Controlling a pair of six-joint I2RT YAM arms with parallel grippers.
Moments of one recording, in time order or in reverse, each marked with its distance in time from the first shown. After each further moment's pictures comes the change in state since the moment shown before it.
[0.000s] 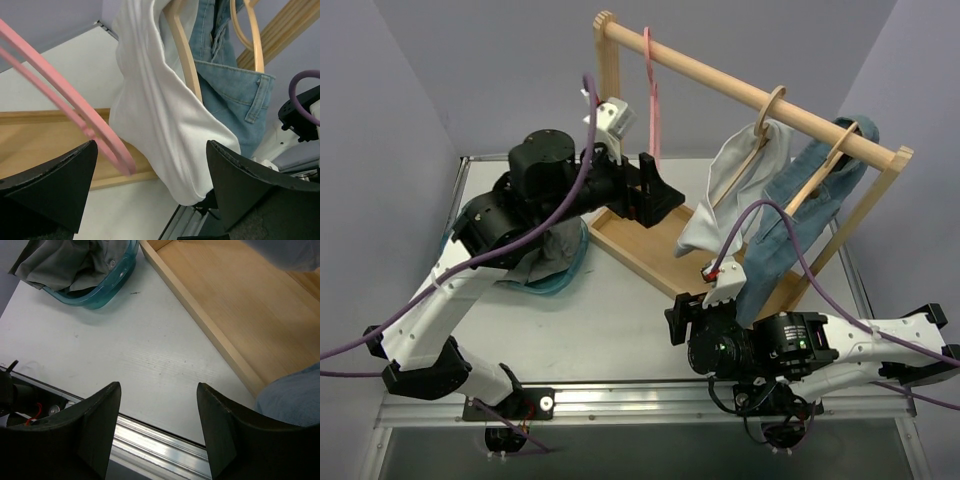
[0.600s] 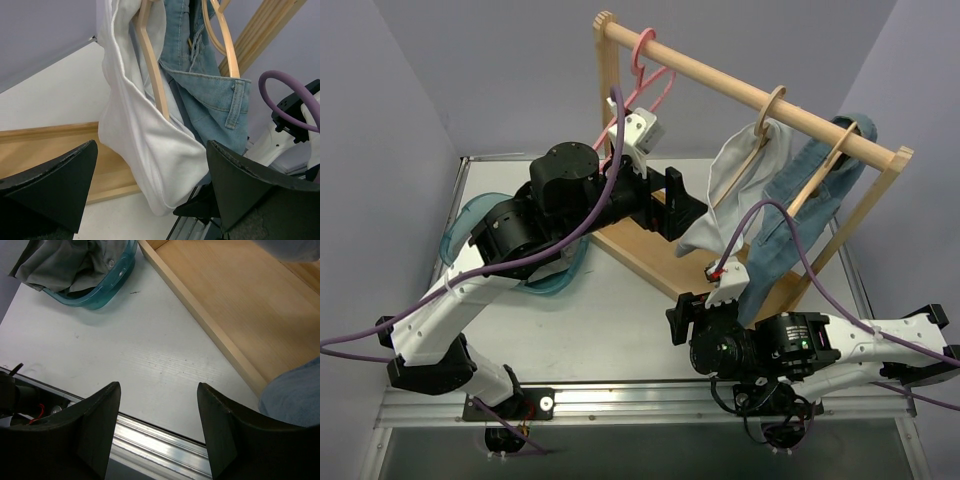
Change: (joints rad) left arm -0.158 0.058 0.051 0.026 -0.141 0.062; right arm 0.000 -0.013 -0.009 -0.005 -0.001 0.029
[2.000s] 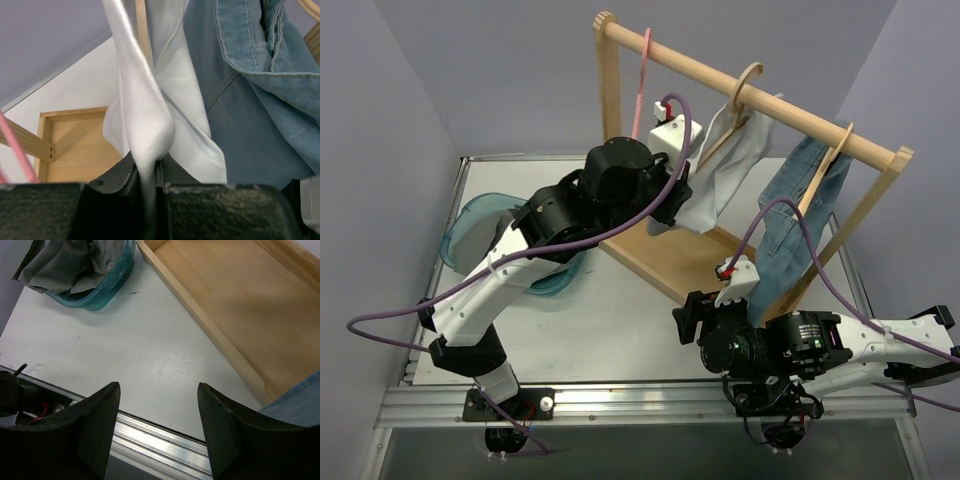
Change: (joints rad) left arm -0.012 0.200 0.196 -0.175 -0.172 0.156; right arm 0.000 -0.044 -0.008 -0.029 -0.007 0.016
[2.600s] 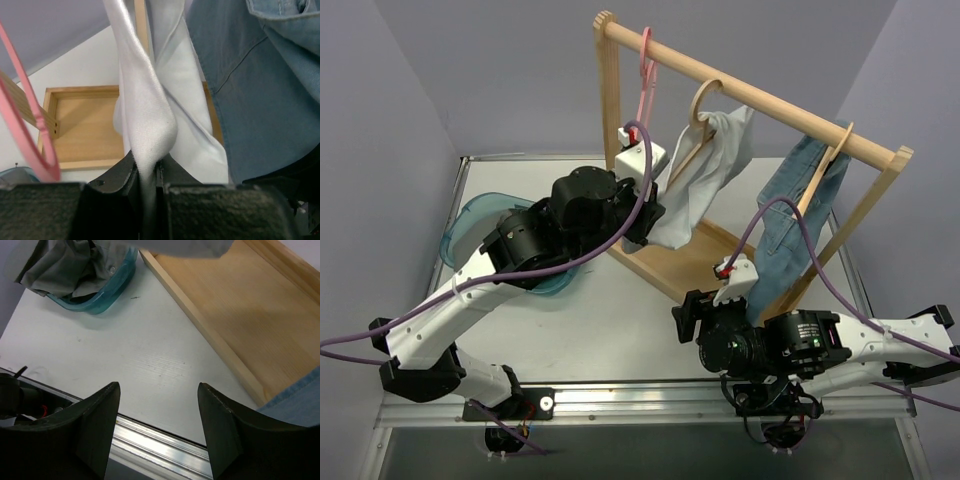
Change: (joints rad) left arm 0.002 -0.265 -0.401 0.143 -0.042 -0.024; right arm 0.000 0.010 0.013 0.001 0.010 -0.016
